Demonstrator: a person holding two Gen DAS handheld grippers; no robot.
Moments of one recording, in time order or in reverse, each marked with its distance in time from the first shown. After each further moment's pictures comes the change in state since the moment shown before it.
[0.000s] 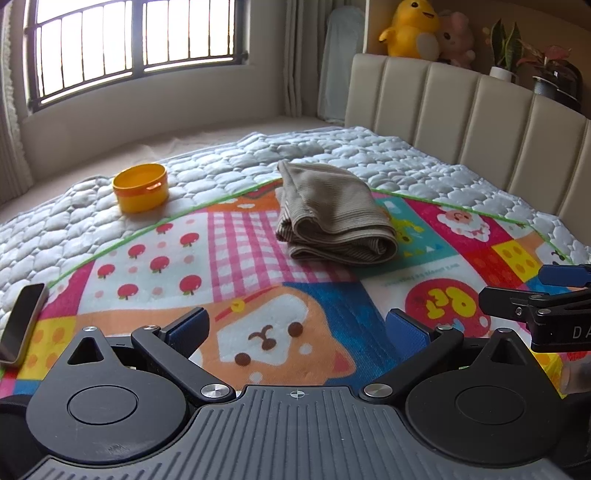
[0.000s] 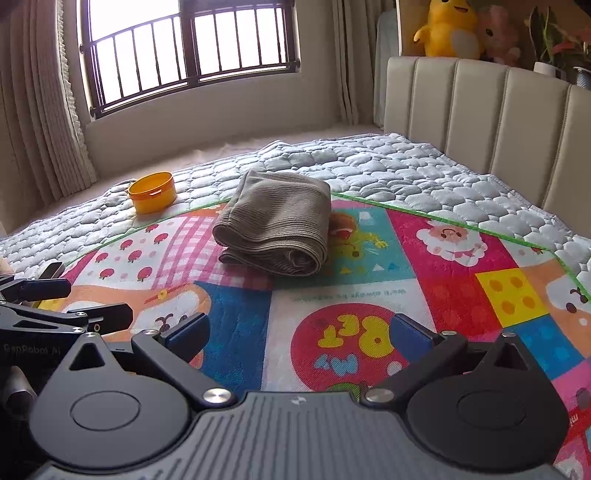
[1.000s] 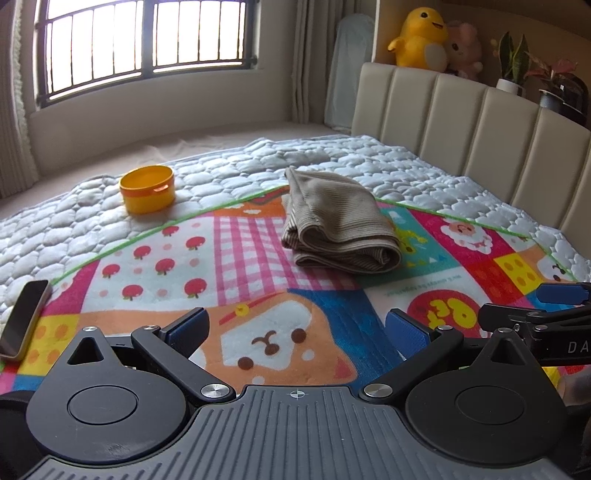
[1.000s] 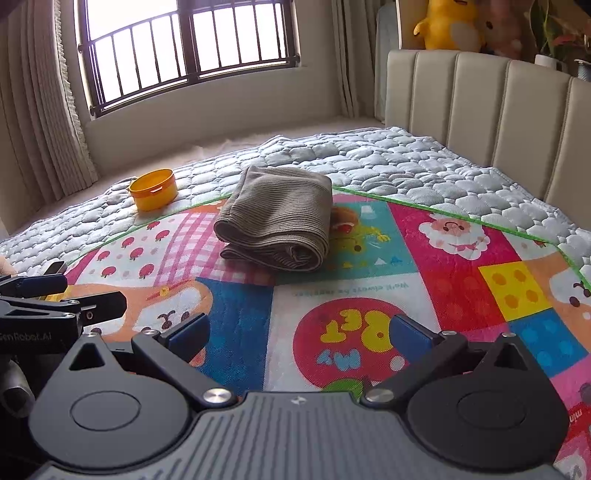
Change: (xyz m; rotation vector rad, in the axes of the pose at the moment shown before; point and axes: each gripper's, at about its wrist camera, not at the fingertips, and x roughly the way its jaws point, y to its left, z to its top) left arm -0.005 0.004 0.002 -0.034 -0.022 0.004; right arm 0.001 -0.001 0.000 0.017 0.017 0.008
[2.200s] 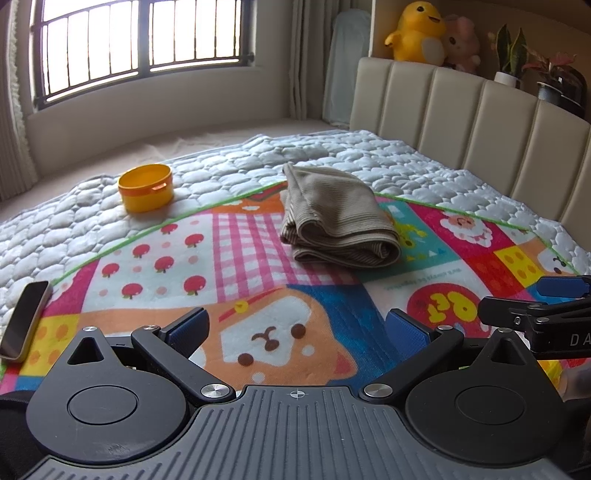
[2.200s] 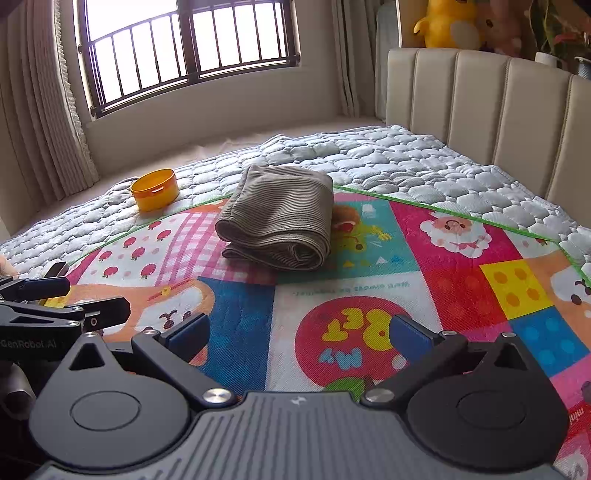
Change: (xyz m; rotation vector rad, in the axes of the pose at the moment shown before) left arm 0.001 -0.002 -0.002 0.020 0.013 0.006; right arm 0.000 -0.001 0.000 0.006 0.004 0.006
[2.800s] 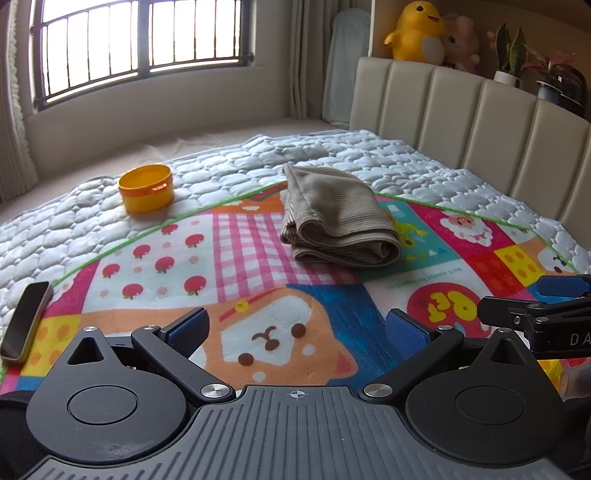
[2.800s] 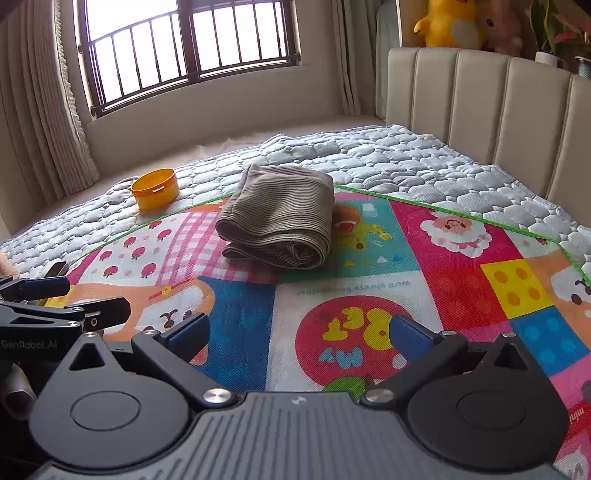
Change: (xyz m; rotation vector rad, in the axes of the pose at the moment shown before) left arm 0.000 0.000 -0.001 0.003 -0.001 0.001; right arm 0.000 0.000 0.000 0.001 0.003 0.001
